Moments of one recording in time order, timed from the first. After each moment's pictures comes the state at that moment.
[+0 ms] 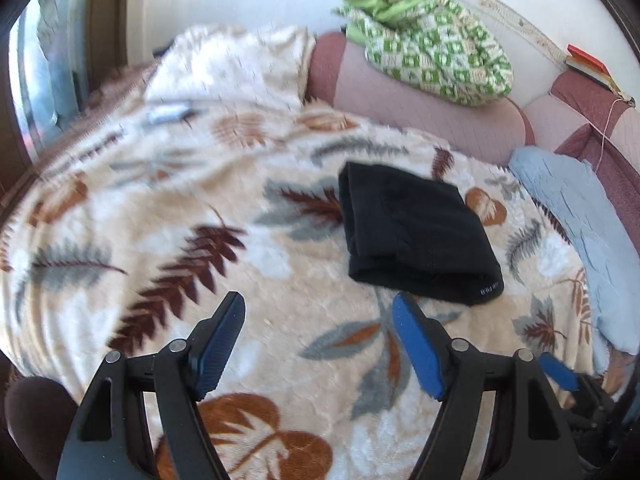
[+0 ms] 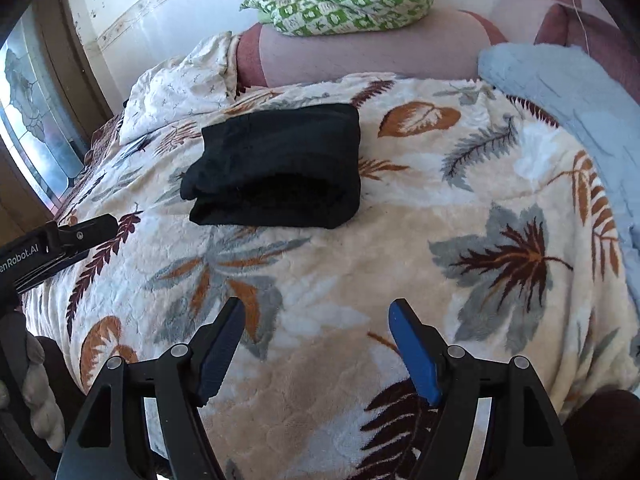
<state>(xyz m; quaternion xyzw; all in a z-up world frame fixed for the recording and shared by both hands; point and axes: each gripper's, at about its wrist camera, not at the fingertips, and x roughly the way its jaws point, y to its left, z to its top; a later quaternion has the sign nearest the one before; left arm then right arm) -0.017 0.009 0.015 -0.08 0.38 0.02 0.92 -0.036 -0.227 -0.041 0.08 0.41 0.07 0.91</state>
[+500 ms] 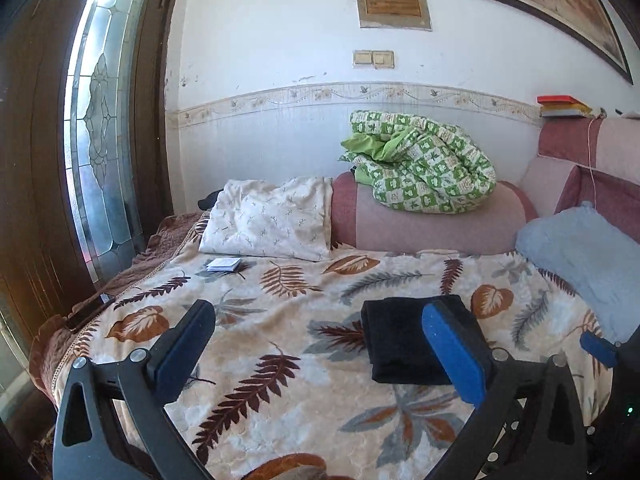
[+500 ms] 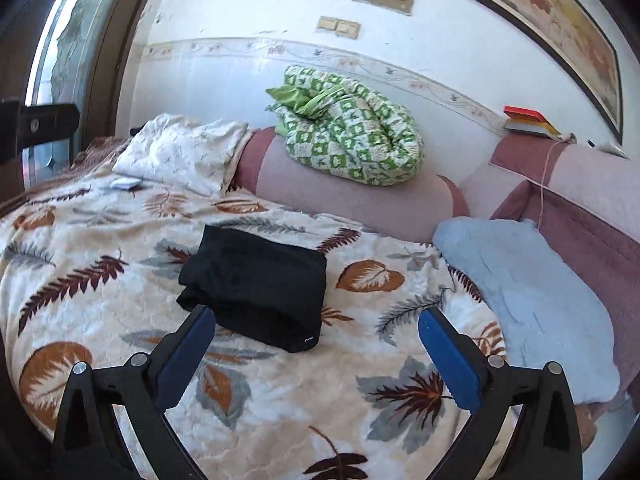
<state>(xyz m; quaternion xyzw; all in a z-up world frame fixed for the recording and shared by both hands) -0.091 -0.014 0.102 0.02 0.17 0.08 0.98 -0.072 -0.174 0.025 -0.11 0.23 0.01 0.97</state>
